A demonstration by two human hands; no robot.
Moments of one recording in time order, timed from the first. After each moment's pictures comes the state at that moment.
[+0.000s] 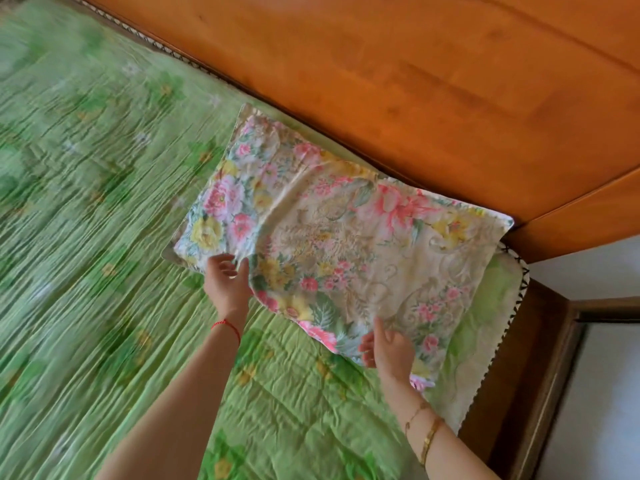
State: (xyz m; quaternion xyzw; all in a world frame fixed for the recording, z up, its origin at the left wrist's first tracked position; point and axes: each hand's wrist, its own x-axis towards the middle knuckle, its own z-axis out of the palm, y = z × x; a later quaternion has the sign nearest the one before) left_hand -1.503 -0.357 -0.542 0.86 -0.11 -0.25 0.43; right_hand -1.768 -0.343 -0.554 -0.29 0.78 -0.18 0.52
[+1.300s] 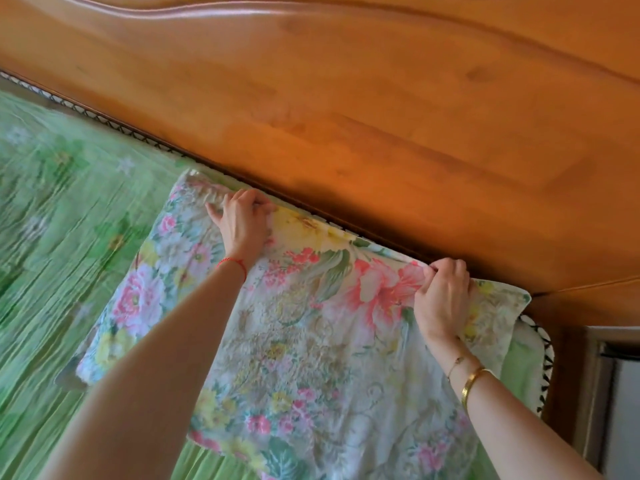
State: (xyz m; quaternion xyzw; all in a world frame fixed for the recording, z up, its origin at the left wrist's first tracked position) left_hand -1.515 -0.693 -0.590 0.82 -0.47 -0.15 0.29; right_hand -1.822 -0.634 -0.608 -0.60 0.78 -0.16 0.07
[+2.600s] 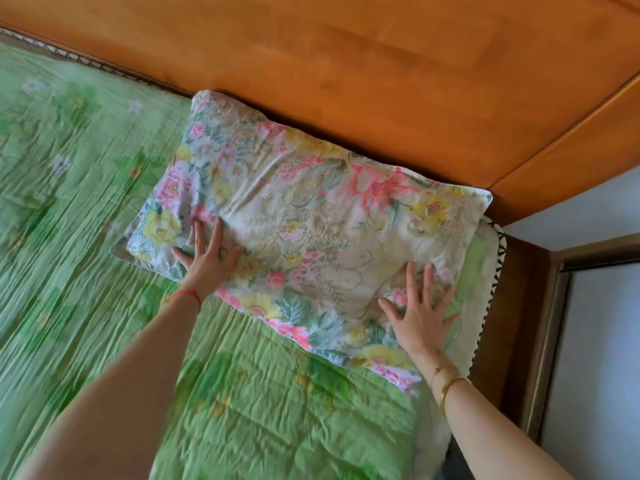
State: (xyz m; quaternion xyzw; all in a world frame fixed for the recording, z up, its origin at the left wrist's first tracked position) left_hand -1.476 -0.442 -0.604 0.80 -0.51 -0.32 0.02; right_hand -1.867 -0.402 -0.598 -0.60 0.75 0.08 0.28
